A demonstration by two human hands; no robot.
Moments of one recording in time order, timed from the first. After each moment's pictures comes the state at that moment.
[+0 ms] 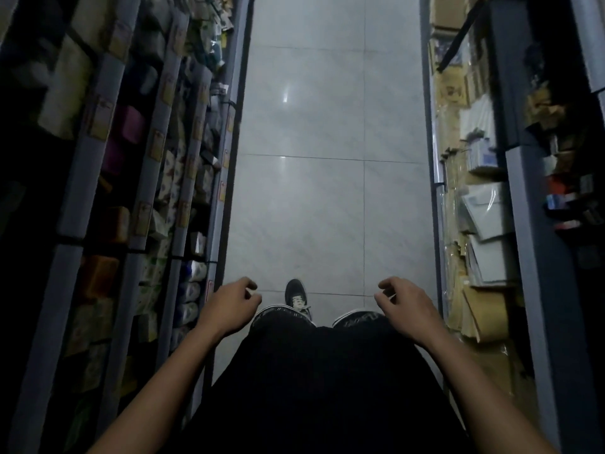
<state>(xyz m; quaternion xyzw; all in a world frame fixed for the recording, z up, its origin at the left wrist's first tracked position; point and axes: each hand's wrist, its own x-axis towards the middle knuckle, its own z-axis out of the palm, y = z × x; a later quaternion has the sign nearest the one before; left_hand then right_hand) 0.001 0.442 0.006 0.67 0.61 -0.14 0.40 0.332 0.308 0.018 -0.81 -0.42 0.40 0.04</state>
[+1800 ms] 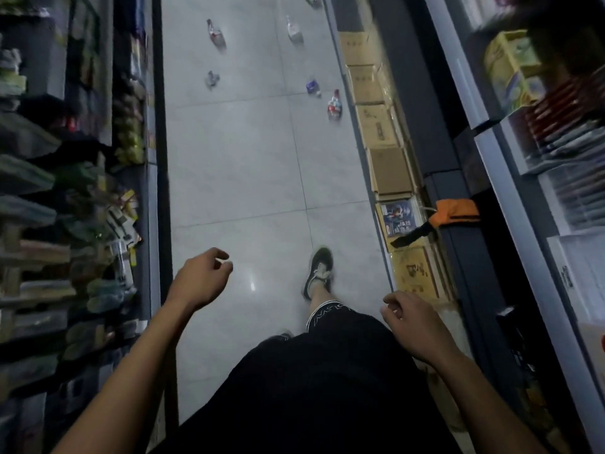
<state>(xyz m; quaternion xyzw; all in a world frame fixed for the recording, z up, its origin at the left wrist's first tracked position) 0.631 1.465 0.015 0.73 0.58 -0.09 0.36 0.934 1.176 0.018 -0.86 -0.34 0.38 0.08</state>
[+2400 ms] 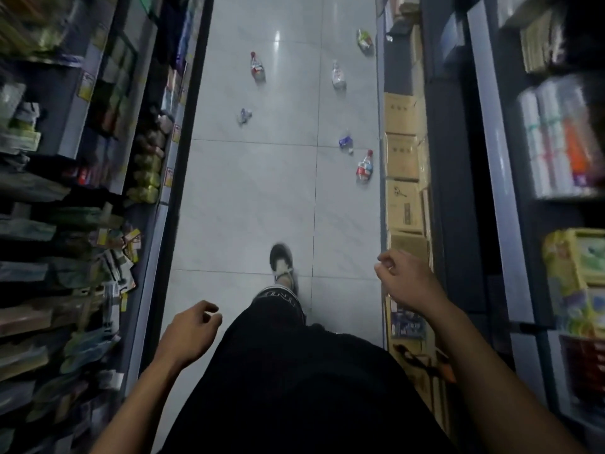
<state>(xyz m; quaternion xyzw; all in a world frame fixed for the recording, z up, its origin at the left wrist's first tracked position) 0.773 1.679 0.005 0.61 0.68 -0.12 0.39 1.196 1.607 0.027 -0.81 -0.45 0.37 0.05</state>
